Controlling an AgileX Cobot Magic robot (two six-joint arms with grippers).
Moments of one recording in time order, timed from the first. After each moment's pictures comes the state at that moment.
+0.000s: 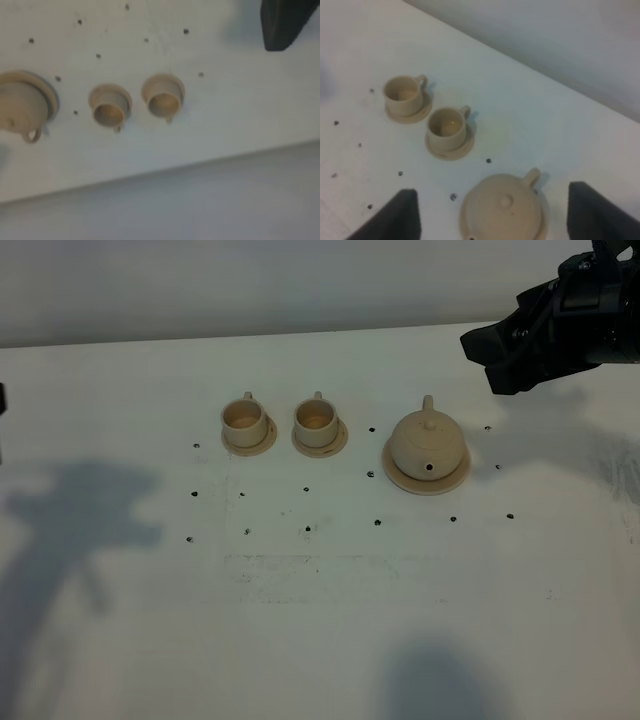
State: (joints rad) left arm 0.12 0.87 -0.80 -0.60 0.51 0.71; right arm 0.24 1.40 -1.12 0.67 0.53 -0.88
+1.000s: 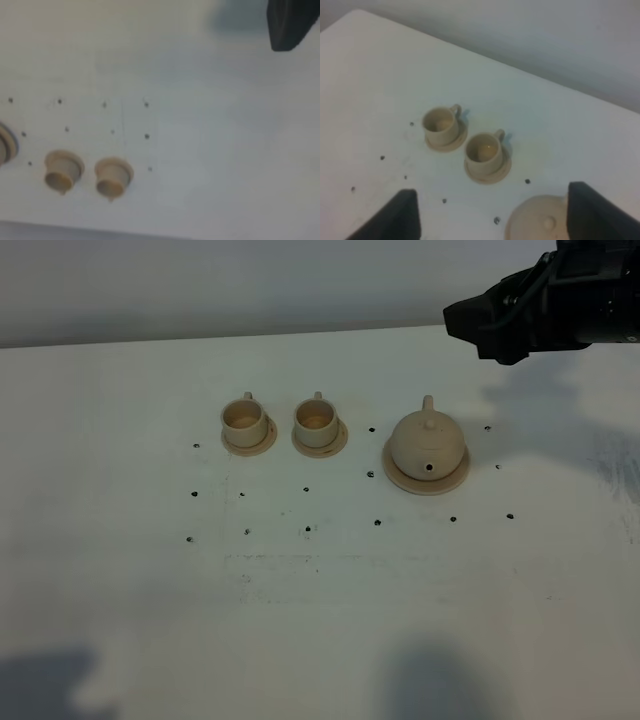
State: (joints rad) left arm 0.12 0.14 -0.57 -0.11 0.96 0.01; right arm 0.24 1.43 -1.17 0.77 0.58 -0.81
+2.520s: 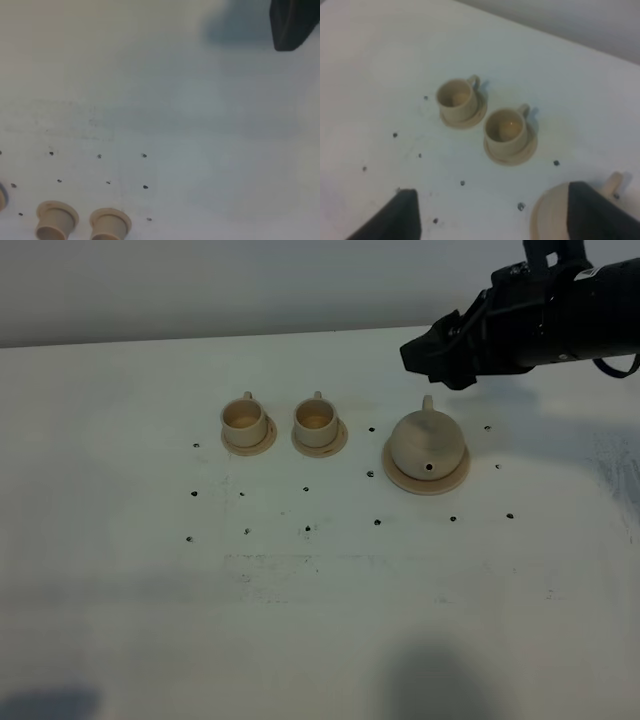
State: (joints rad) left arm 0.12 -0.01 -0.46 -0.11 1.06 0.04; right arm 0.29 1.59 -1.22 0.79 0.58 -0.81
